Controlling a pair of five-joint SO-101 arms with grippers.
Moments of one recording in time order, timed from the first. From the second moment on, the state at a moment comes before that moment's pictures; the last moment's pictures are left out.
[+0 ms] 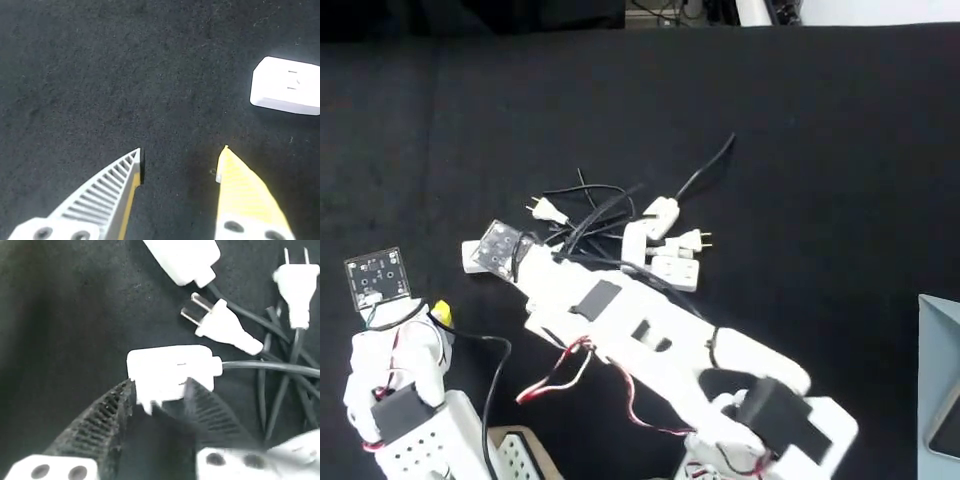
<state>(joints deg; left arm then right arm) -37.5 -103.2 88.5 69.2 -16.2 -50.9 -12.0 46.9 36.1 10.7</state>
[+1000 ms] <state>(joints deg) -5.0 -101.1 83.4 73.9 -19.5 -17.8 -47.9 58.9 56.0 10.1</state>
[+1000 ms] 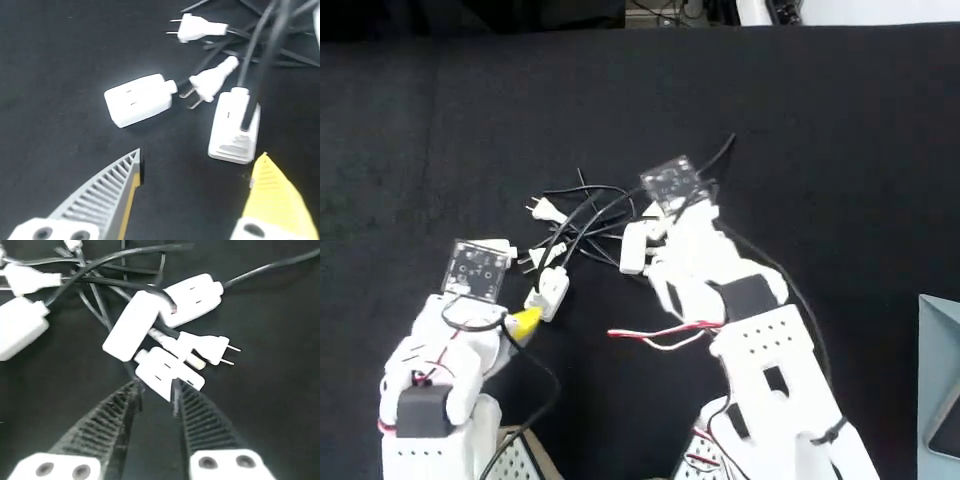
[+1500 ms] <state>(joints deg) 1.4 -59.4 74.3 54.6 -19.5 -17.6 -47.9 62.5 50.7 6.7</state>
